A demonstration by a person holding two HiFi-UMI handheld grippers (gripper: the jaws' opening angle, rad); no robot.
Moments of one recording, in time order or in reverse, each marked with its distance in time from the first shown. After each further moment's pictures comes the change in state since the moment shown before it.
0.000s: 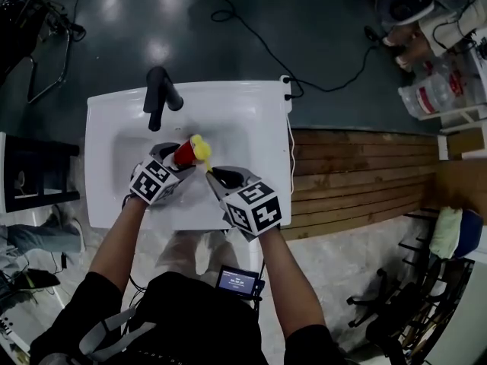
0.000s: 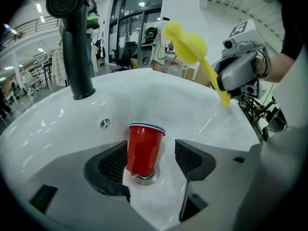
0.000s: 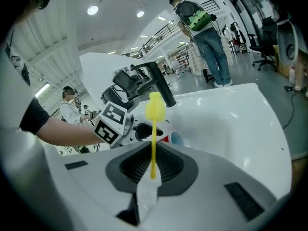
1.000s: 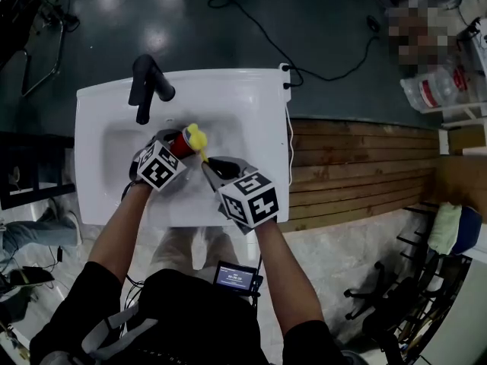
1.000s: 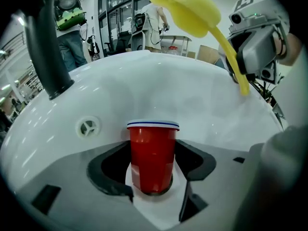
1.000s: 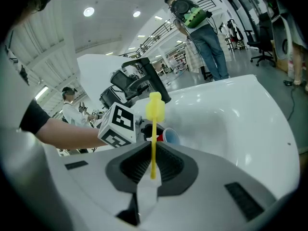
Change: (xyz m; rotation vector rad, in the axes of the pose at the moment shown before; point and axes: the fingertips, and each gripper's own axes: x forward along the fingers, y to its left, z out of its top) left arm 0.048 0.010 -0.011 0.093 0.133 0.048; right arm 0.013 -0.018 -0.010 0.030 0.005 0.002
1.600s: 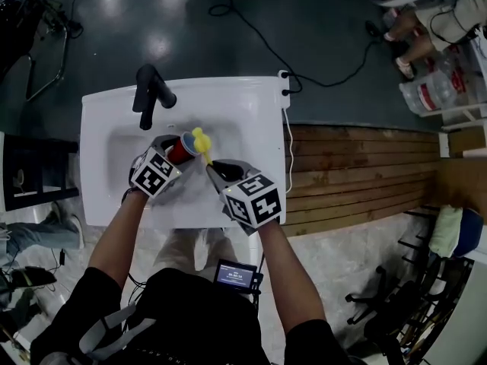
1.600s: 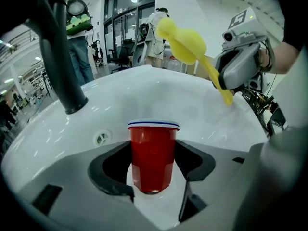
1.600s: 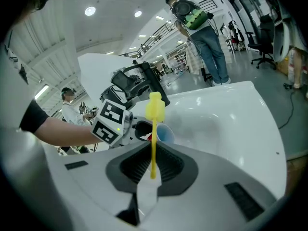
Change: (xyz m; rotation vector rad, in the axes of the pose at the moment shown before) left arm -0.032 -0.002 0.021 -0.035 -0.079 0.003; right arm -0.016 -0.005 0.009 -0.014 0.001 -0.004
